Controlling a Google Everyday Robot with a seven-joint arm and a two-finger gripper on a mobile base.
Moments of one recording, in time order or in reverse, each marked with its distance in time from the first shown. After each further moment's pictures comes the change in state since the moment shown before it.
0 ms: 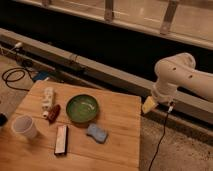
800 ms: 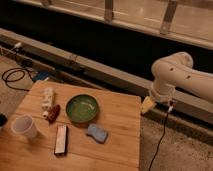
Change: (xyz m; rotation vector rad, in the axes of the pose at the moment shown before) arm -0.009 0.025 -0.011 0.027 -0.015 -0.025
